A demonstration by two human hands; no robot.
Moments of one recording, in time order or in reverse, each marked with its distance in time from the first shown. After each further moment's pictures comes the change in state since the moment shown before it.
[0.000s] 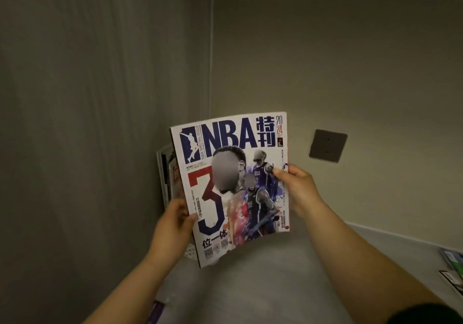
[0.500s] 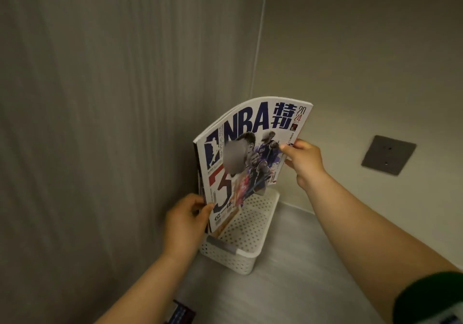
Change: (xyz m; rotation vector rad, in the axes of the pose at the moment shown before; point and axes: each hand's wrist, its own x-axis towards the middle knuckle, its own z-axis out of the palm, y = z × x) left_hand 0.044 -0.037 -0.032 0.057 0.246 0.006; right_hand 0.076 -0.008 0.096 -0.074 -0.007 -0.073
